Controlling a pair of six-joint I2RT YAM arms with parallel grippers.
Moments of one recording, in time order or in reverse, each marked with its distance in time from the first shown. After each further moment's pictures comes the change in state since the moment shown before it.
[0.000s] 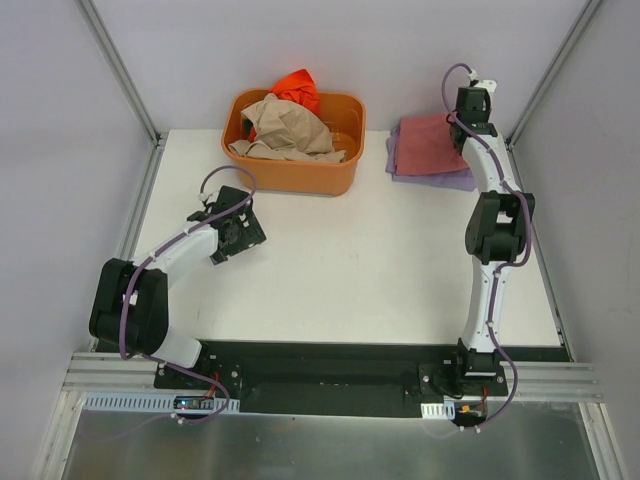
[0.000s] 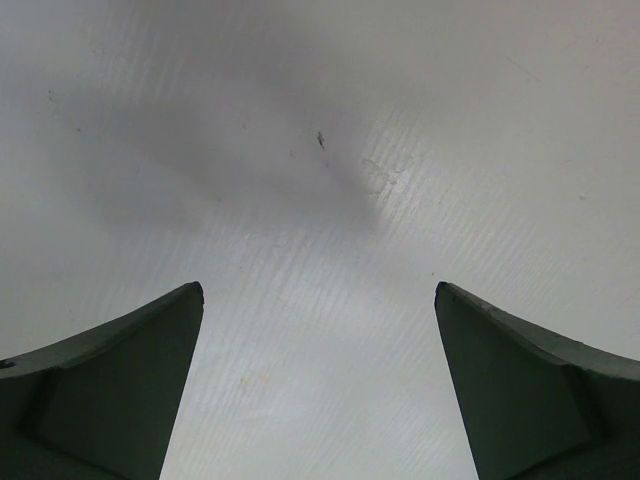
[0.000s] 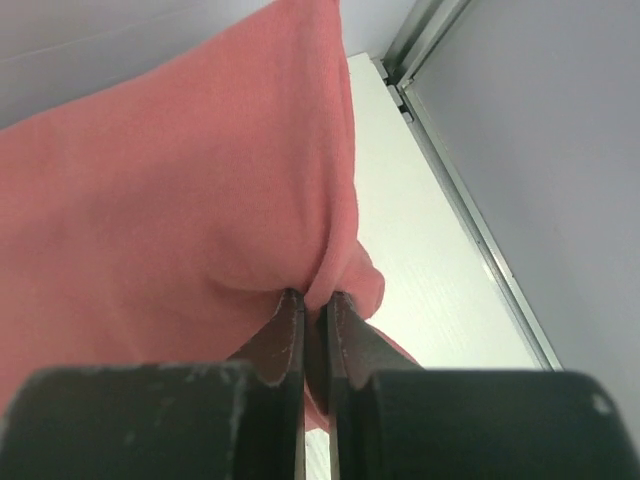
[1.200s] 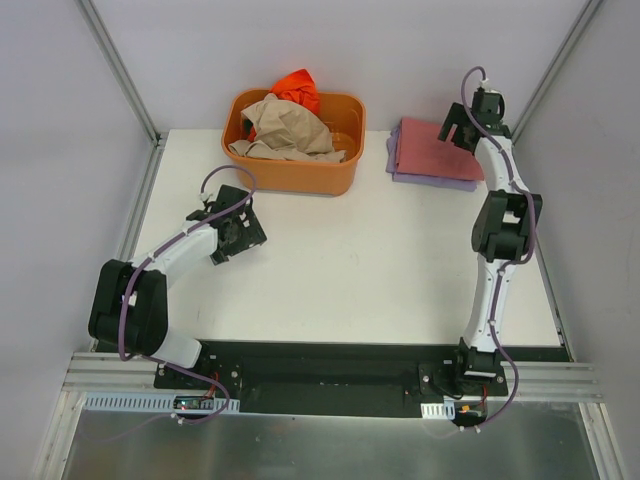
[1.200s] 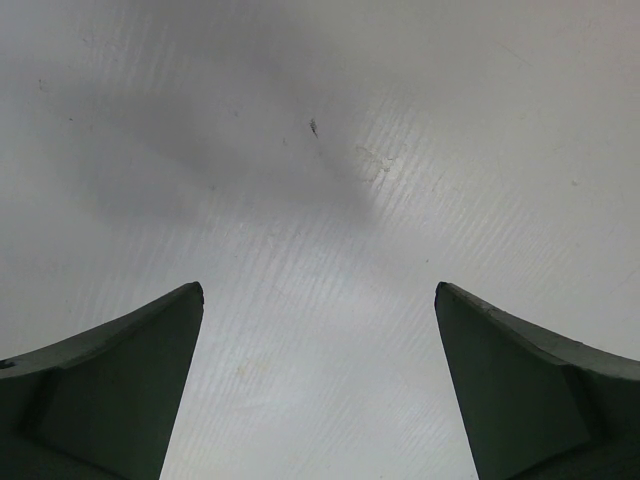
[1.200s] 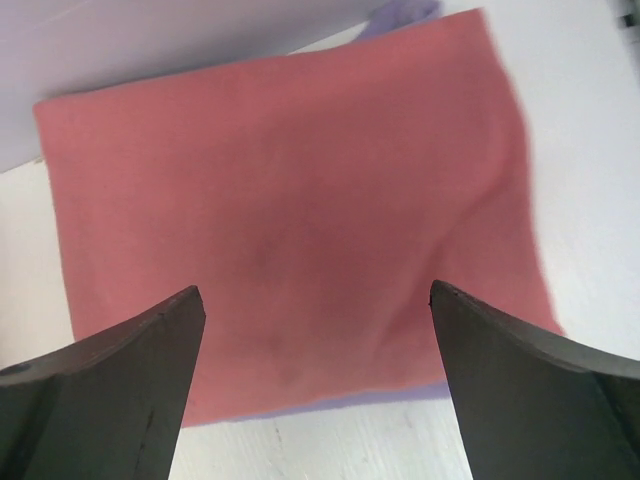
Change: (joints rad) left arm 0.000 -0.002 0.014 -0.025 0.024 0.000; right arm -0.088 0.006 -0.005 -0.082 -0.408 0.209
